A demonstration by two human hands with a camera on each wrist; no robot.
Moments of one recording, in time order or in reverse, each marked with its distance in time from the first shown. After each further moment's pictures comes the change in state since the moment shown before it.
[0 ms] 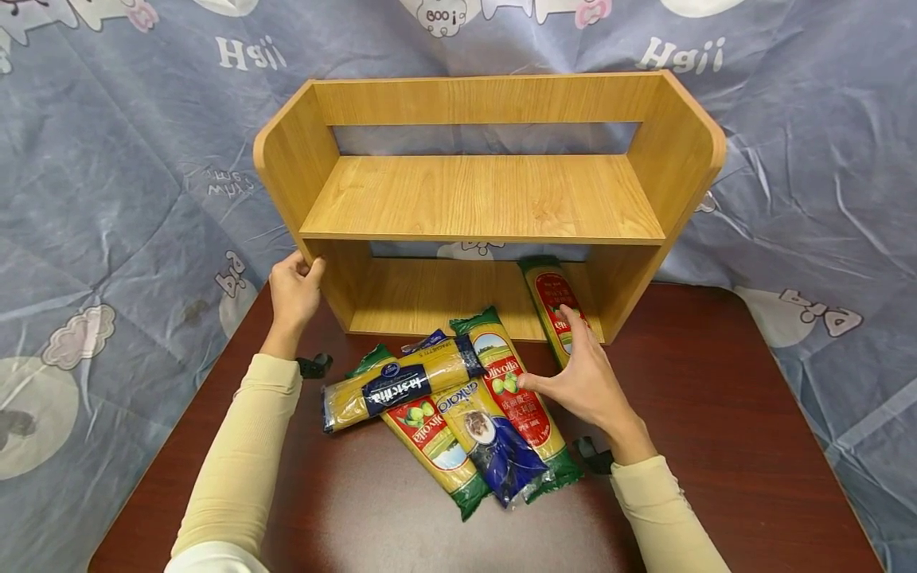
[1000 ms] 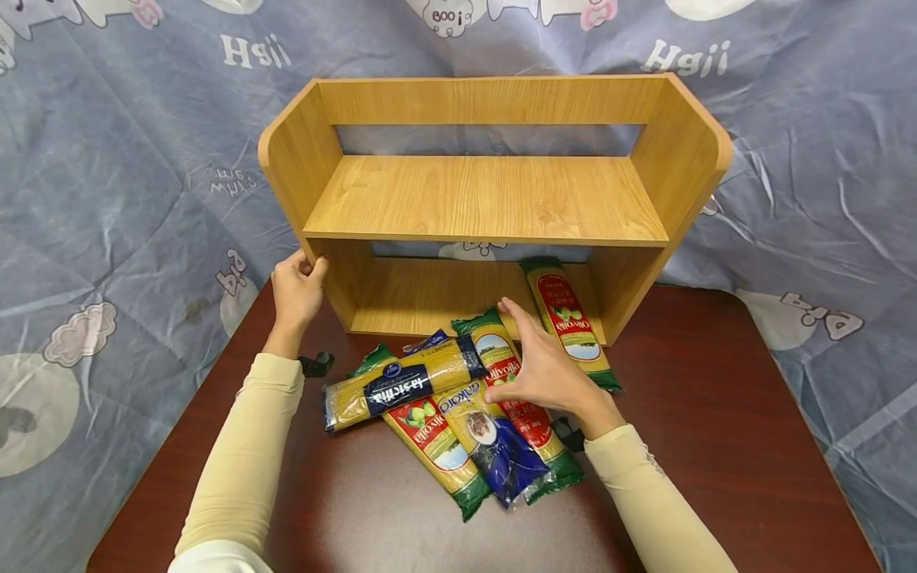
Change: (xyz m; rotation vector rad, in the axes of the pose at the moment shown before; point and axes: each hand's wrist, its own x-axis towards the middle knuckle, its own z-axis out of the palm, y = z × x) left_hand 0.001 -0.002 0.000 0.032 0.006 0.027; right_hand 0.028 -0.028 0.026 0.015 -0.224 -0.266
